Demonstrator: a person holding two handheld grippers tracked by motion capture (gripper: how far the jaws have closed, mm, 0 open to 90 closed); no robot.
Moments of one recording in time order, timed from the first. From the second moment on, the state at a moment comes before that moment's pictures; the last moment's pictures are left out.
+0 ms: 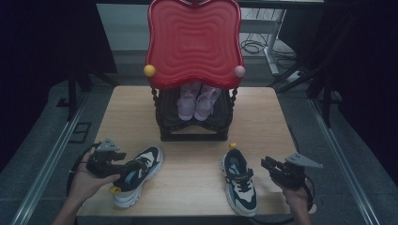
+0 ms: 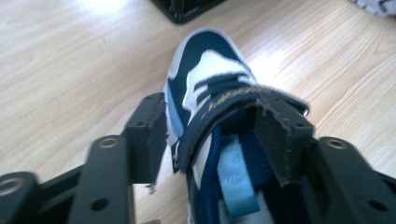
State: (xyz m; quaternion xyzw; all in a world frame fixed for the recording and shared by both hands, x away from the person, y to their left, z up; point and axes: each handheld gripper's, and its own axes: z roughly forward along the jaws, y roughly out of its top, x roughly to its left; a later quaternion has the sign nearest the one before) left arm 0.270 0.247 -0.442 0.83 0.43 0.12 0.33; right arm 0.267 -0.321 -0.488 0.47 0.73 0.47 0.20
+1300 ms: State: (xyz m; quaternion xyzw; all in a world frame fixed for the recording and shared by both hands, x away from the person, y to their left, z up) left arm 0.275 0.247 -0.439 0.81 0.43 0.14 0.36; right arm 0.204 -0.216 -0.462 0.29 0.85 0.43 0.11
